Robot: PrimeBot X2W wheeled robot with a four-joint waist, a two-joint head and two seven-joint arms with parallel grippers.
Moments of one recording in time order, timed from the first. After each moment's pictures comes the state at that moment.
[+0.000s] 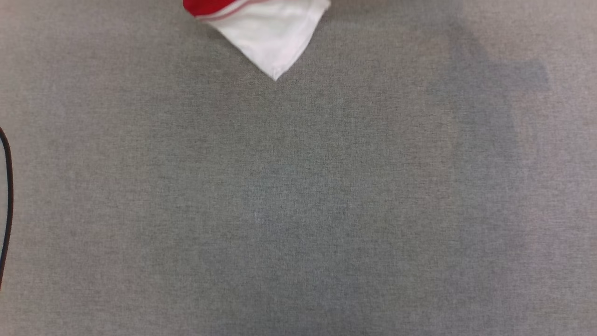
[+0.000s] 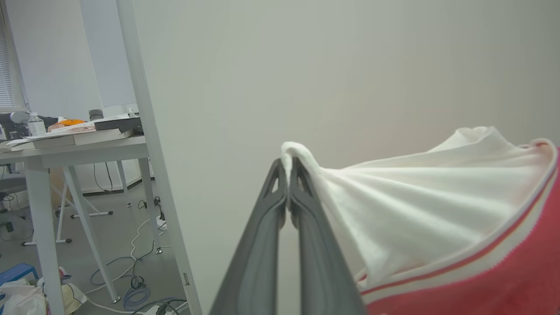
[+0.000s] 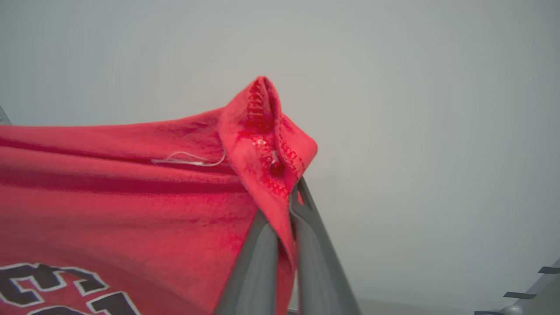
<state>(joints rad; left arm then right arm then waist) -1.42 0.53 -0.28 0.71 -0.52 -0.13 -0.17 -1.40 -0.23 -0.07 0.66 0.19 0.14 0.22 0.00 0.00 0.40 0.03</state>
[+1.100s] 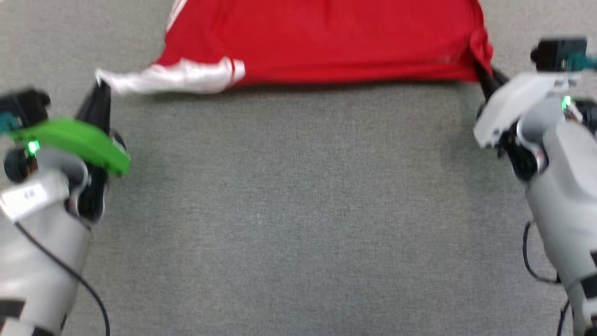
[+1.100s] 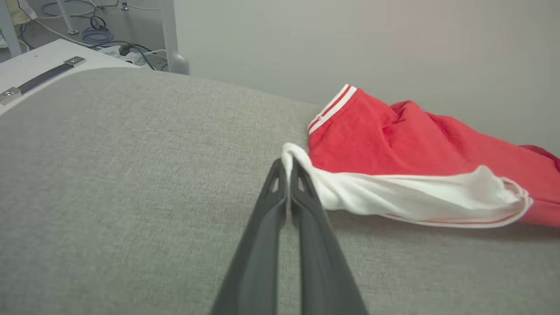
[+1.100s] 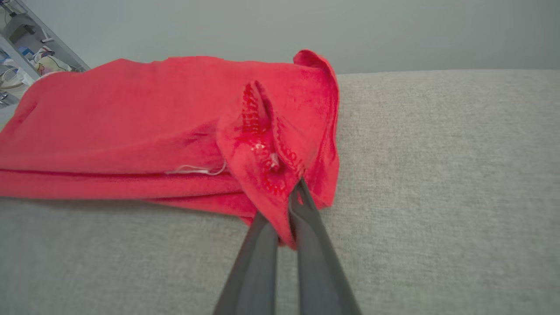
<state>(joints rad) -0.78 0.48 -0.45 0.77 -0.94 -0.14 -0.25 -0.89 -0.24 0.23 0.86 0.49 0.14 0.00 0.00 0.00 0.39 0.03</state>
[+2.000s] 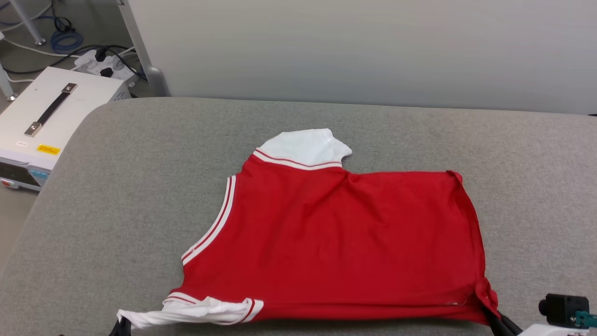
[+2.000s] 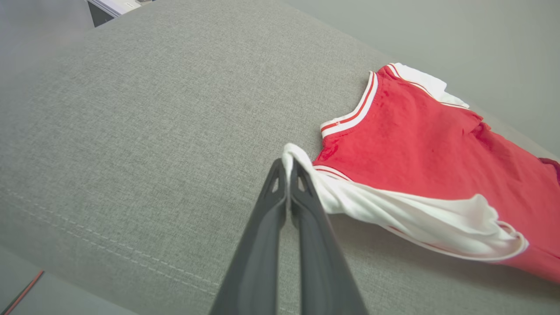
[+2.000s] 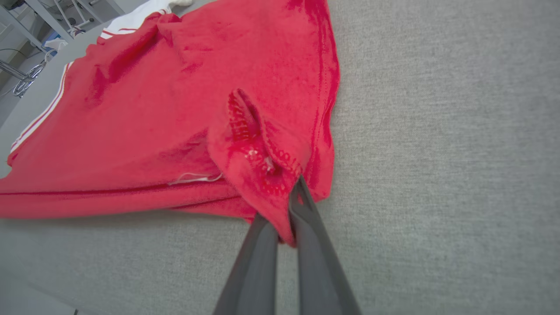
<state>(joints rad) 0.29 0.50 -0.23 0.01 -0.92 0.19 -0.22 0.16 -0.21 0.02 0.14 0.52 0.14 0.18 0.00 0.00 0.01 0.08</state>
